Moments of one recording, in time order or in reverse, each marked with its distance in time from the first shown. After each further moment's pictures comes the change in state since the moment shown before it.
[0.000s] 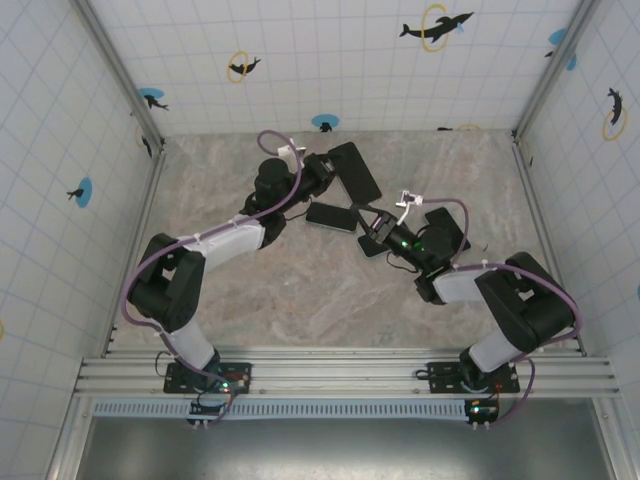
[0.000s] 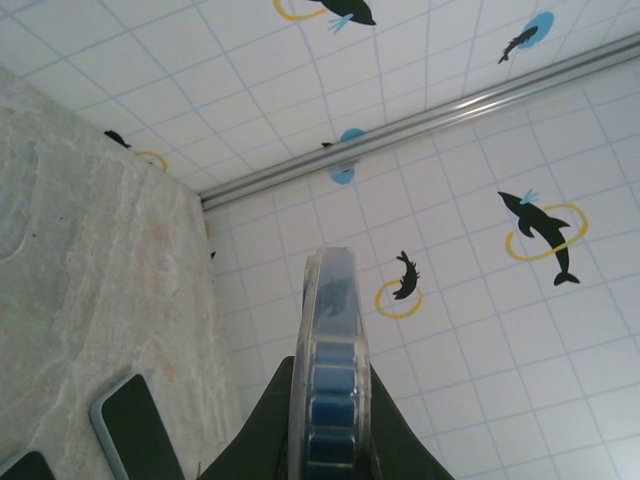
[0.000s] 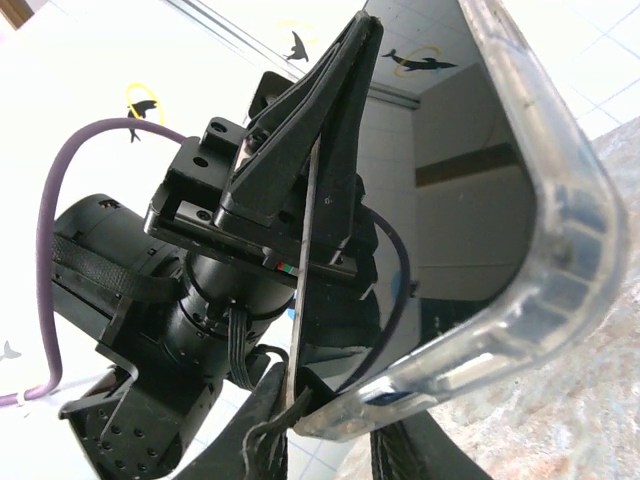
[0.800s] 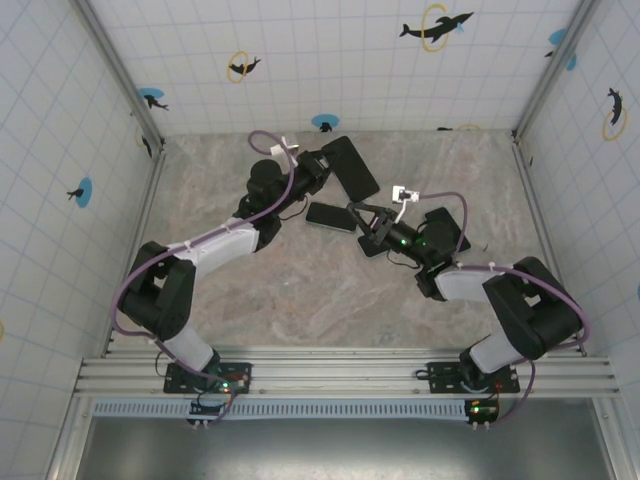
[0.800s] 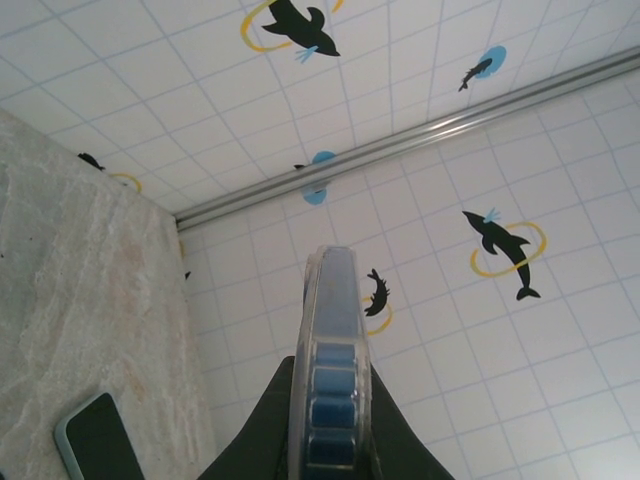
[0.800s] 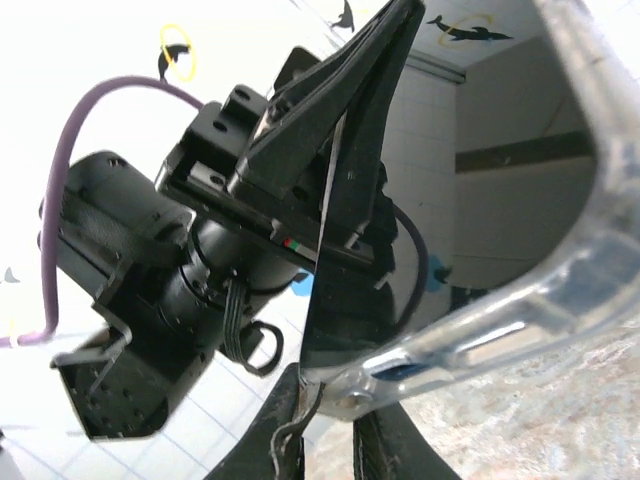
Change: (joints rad) left arm 0.000 -0.071 -0.031 0.016 -0.021 -0.027; right arm -0.017 -0.045 0.040 -0.090 -0.108 -0.177
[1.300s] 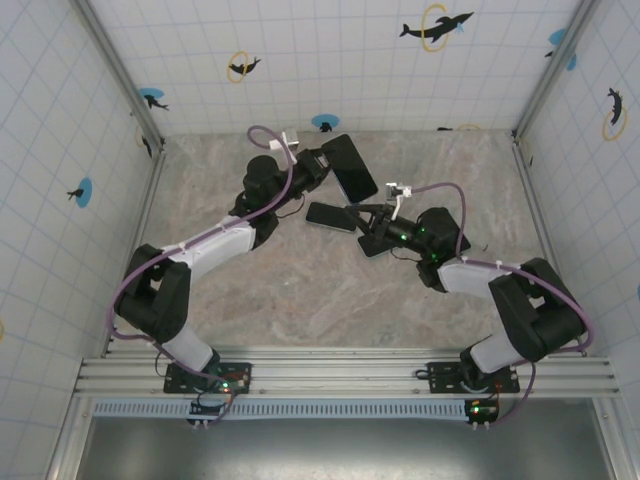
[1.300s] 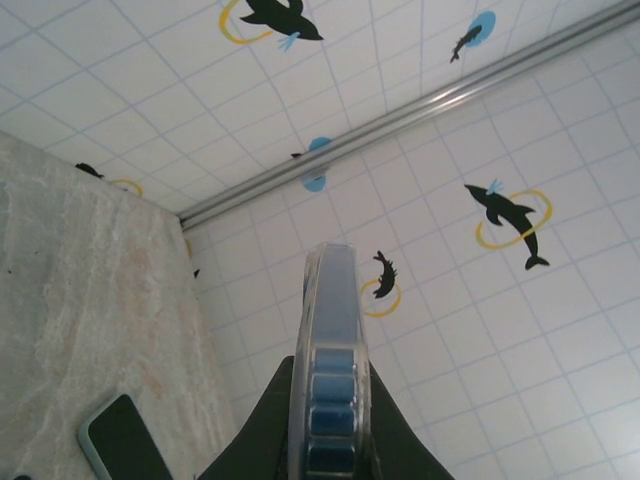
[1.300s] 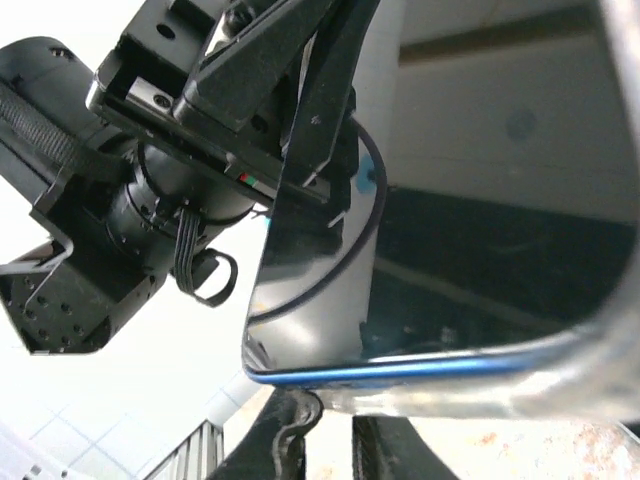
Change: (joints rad) left arm 0.016 -0.019 0.023 -0.053 0.057 0.116; right arm -0.049 -0.026 0.068 -0.200 -0.156 -0.175
